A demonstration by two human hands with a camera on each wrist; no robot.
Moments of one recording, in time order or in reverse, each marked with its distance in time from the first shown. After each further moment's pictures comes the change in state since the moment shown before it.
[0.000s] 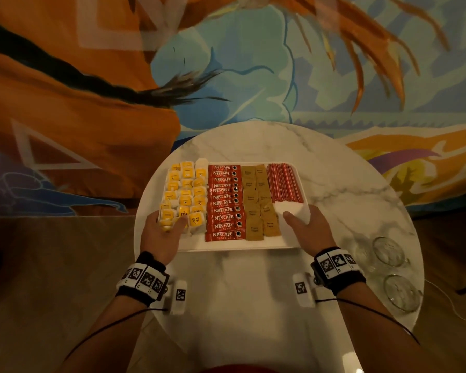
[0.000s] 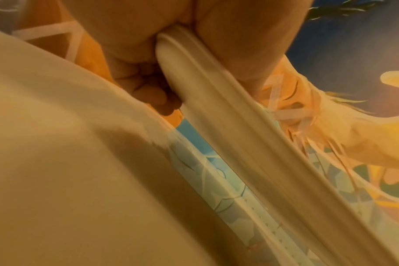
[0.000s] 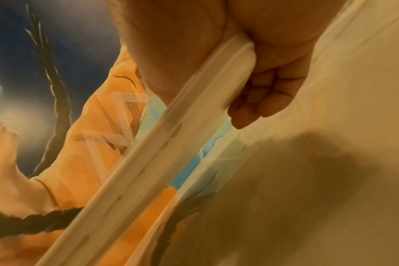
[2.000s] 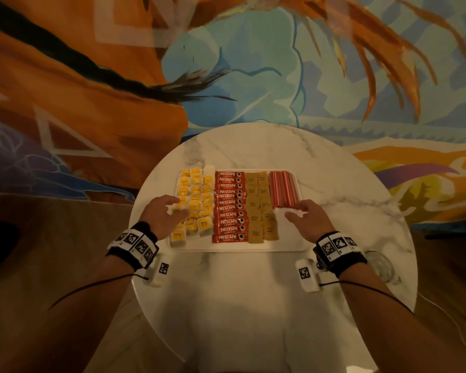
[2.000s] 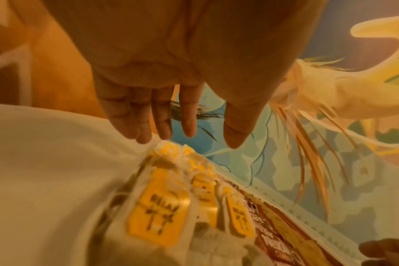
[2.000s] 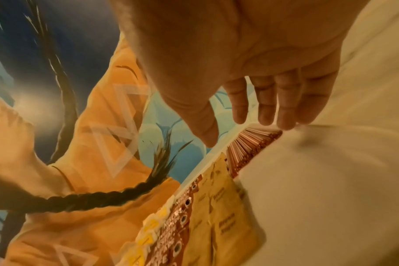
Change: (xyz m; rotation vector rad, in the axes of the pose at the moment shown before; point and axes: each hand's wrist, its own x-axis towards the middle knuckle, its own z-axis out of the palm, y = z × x) left_hand 0.014 0.042 0.006 0.367 -0.176 -0.031; right_hand 0.062 0.002 -0.029 -0.259 -0.217 -0.078
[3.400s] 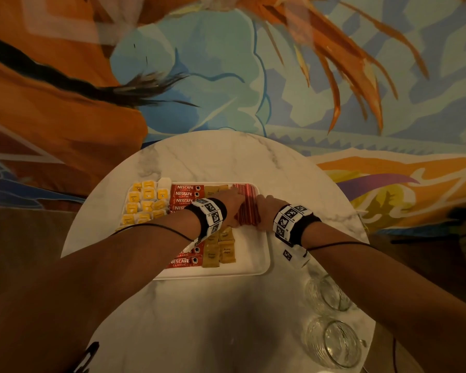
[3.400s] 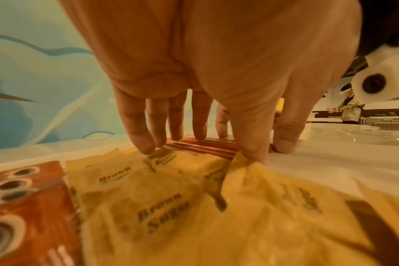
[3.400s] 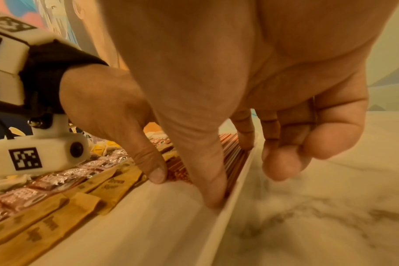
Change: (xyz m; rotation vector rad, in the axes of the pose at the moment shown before) left_hand 0.076 0.199 0.178 0.832 -0.411 0.613; right_hand 0.091 -0.025 -0.029 -0.903 -0.285 -0.233
